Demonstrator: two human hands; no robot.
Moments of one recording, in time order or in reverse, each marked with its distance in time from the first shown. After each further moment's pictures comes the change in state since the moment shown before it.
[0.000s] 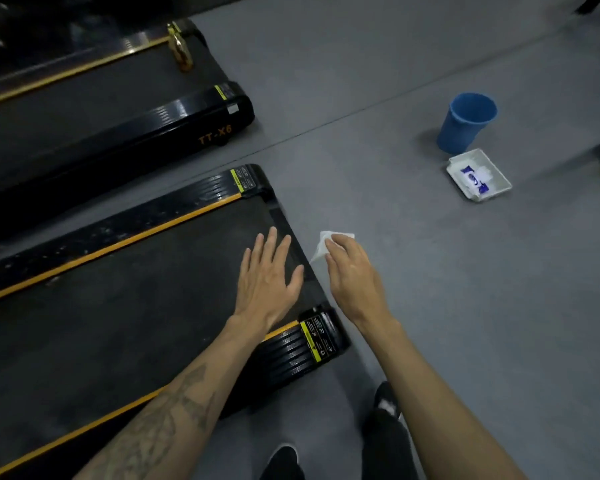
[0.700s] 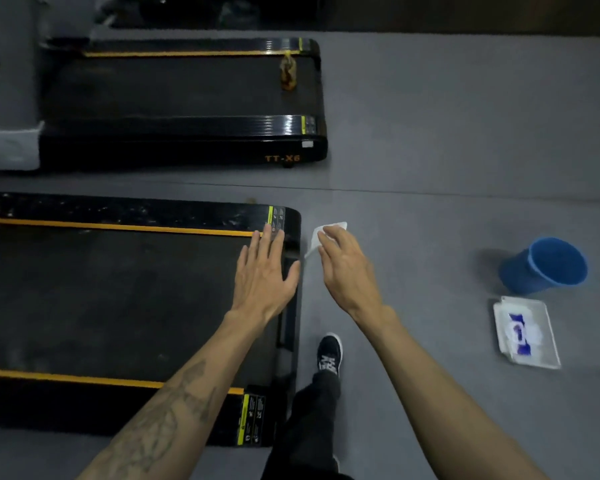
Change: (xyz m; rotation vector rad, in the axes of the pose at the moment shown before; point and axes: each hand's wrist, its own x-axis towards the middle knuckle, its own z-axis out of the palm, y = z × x) left_hand 0.254 0.078 -0.071 -0.070 0.190 -0.481; right_hand 0.349 0.063 -0.052 0.113 -0.250 -0.458
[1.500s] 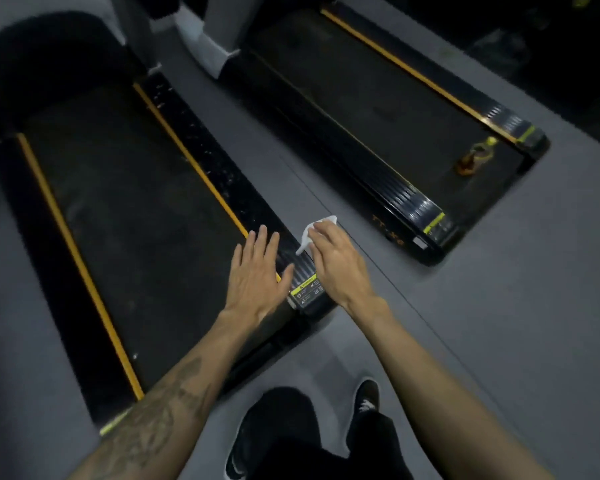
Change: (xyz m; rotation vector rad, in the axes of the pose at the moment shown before) left_hand 0.320 -0.031 -0.012 0.016 0.187 -0.803; right_hand 0.442 0.074 0.131 0.172 -0.589 -0.686
